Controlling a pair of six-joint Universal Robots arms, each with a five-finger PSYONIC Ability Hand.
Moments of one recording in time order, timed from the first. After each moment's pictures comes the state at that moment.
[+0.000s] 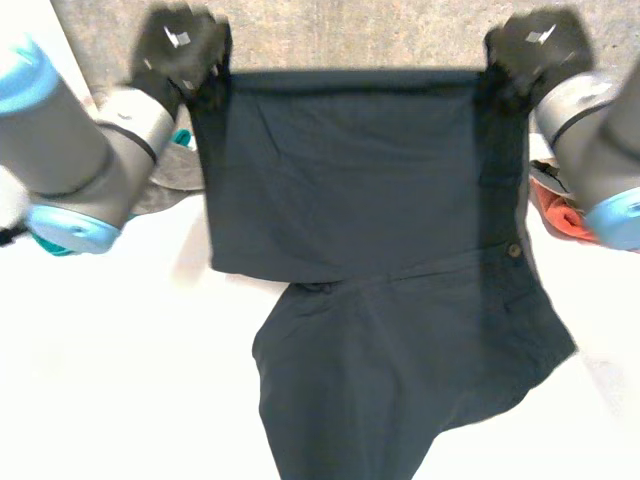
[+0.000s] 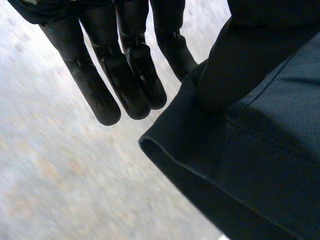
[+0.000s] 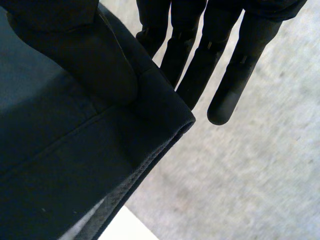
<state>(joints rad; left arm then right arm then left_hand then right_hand) 4.33 -2.09 -1.02 3.39 -1.40 3.46 1.92 -1.10 0.95 0.03 1.56 2.75 1.15 1.20 1.19 1.20 0.99 1.11 1.17 1.19 1.20 1.02</state>
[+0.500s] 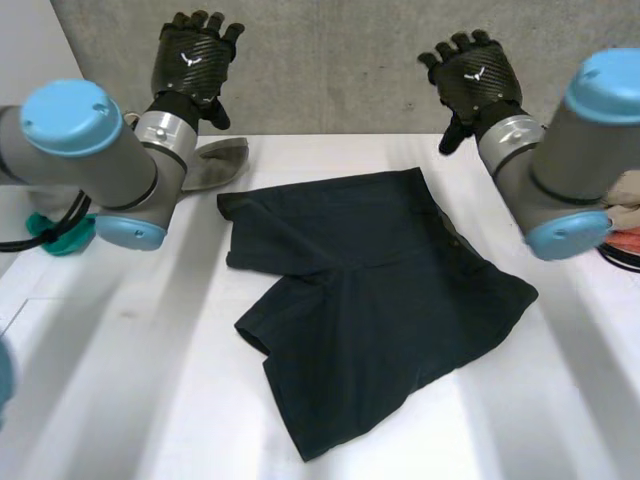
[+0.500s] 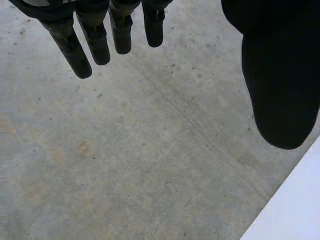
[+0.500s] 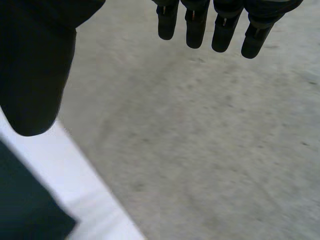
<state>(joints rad) 4.33 -2.33 -0.85 3.53 -1.47 3.53 1.95 -0.87 0.87 -0.16 1.44 2.68 0.19 0.21 0.22 0.21 0.05 0.23 0.21 0.21 0.21 0.05</state>
